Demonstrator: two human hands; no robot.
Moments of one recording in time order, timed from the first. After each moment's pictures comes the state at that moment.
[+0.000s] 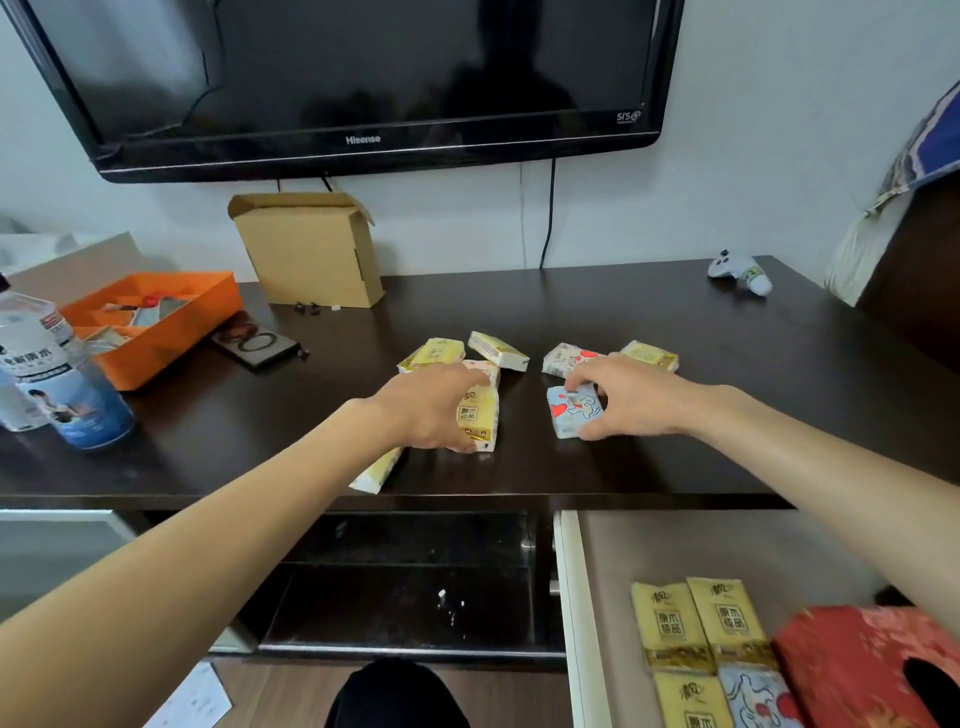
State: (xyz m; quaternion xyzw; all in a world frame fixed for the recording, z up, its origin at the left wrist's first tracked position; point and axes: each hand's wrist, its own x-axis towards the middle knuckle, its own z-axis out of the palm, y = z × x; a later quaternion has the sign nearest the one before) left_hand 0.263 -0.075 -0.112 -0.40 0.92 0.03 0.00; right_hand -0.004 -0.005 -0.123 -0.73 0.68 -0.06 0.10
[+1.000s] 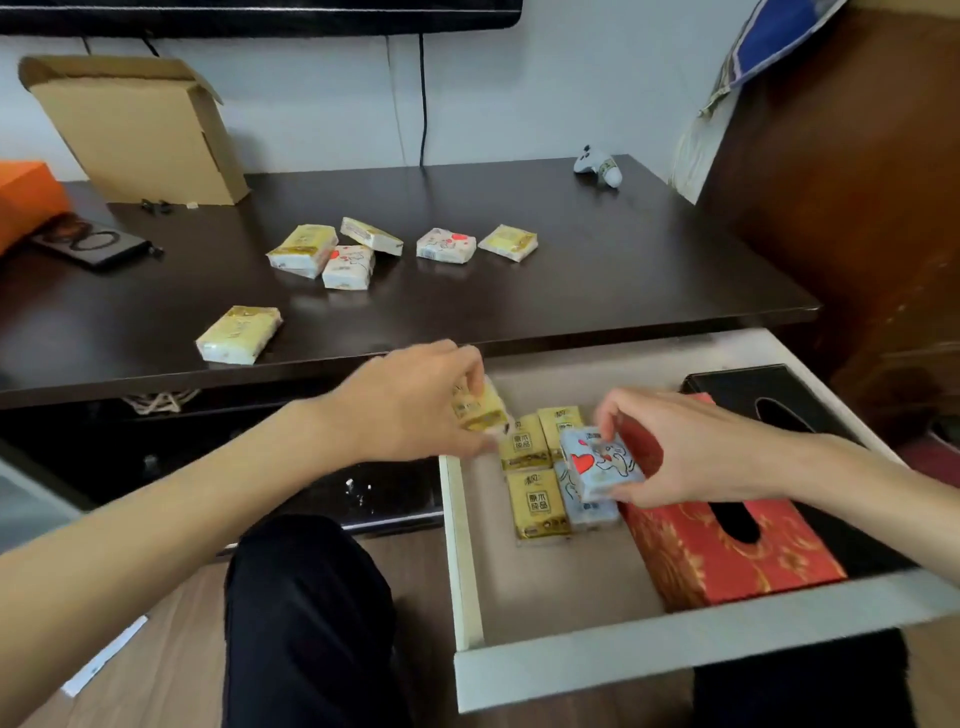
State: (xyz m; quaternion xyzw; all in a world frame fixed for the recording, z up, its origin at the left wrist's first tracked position) left_hand 0.225 0.120 -0.127 -0.29 0.95 0.10 -0.02; right_hand -0.036 0.280 -0.149 -0.72 0.67 -0.06 0.18
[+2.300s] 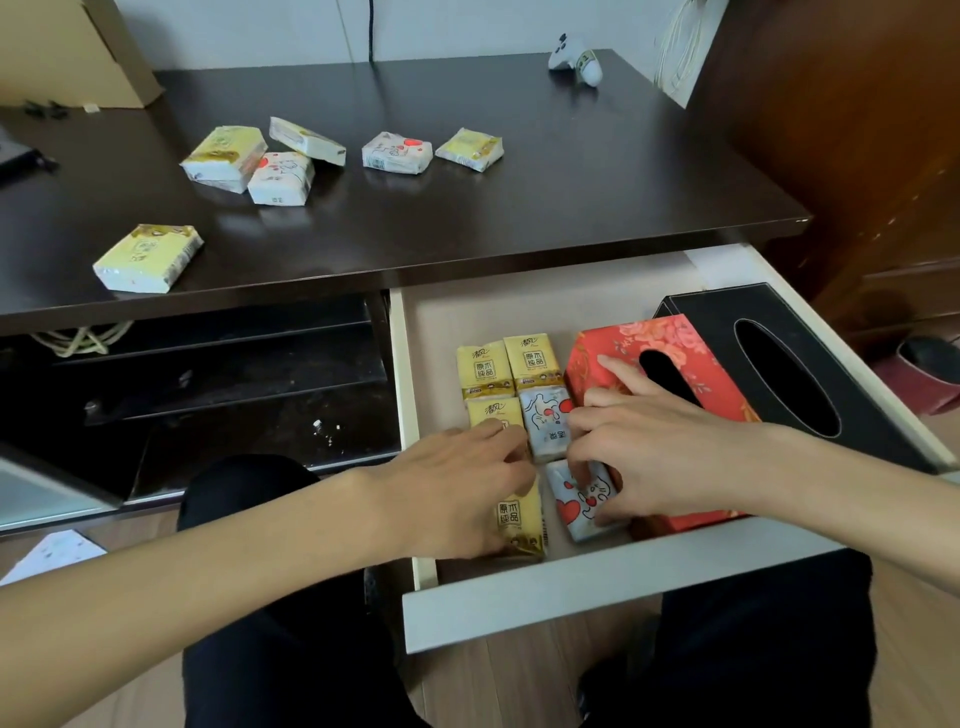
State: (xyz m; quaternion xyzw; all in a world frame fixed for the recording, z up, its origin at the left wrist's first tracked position) left_hand 0.195 0.203 -0.222 -0.07 0.99 0.08 0.07; right_hand -0.015 0.304 -0.198 -0.79 0.59 0.16 0.04
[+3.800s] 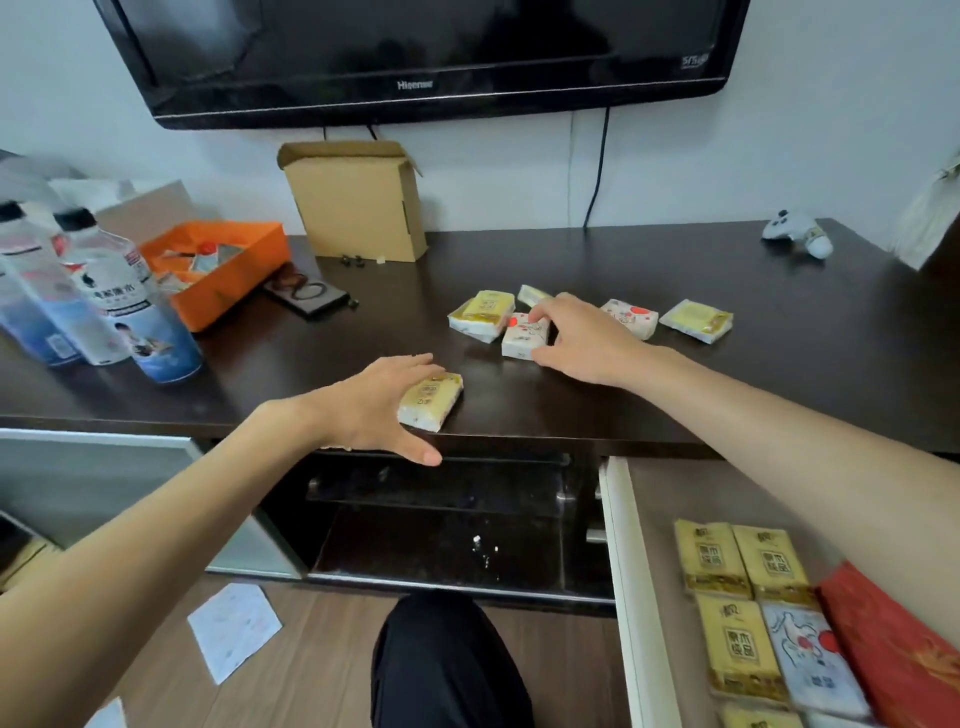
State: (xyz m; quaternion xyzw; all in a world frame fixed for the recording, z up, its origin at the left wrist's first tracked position) left_hand 0.397 -0.050 -0.128 -0.43 0.89 0.16 0.02; right_hand 0.101 -0.042 -0.128 -0.73 0.65 -0.19 0.10
